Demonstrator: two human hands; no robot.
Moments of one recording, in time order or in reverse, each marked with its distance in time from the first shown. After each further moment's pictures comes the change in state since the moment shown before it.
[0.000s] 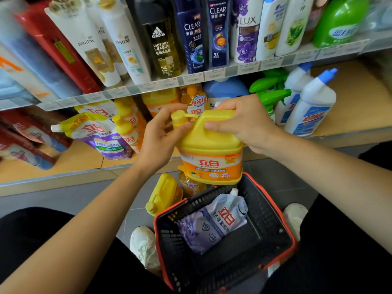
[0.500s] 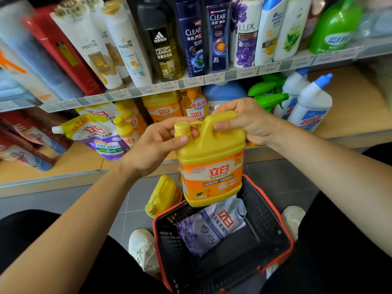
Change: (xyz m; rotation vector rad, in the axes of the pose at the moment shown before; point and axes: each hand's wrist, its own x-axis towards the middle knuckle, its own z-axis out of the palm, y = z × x) left_hand -0.003 0.007 -0.020 -0.438 -0.401 -0.174; right_hand 0.023 0.019 -0.018 0.466 -0.387 0.149
